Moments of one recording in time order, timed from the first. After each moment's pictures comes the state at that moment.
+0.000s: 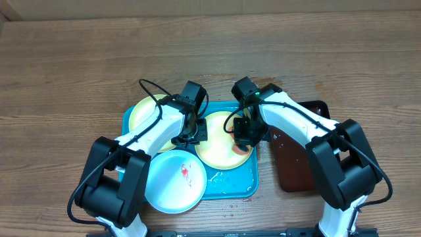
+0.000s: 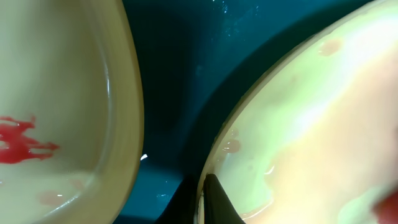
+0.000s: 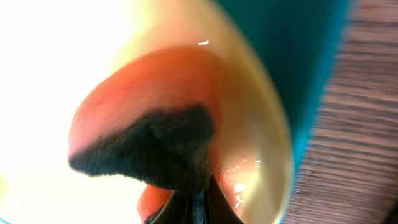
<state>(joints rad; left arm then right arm) -0.42 1.84 1.11 -0.75 0.10 -0.49 0.53 1.97 1.31 -0.94 -0.24 0.49</state>
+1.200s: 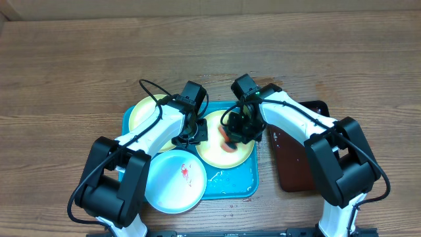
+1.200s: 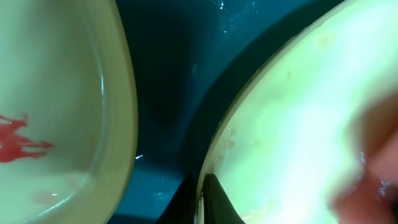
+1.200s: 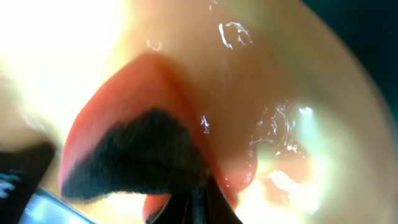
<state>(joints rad) -0.42 1.84 1.11 -0.75 0.11 -0.49 0.52 1.99 1.31 -0.85 -0.37 0.71</state>
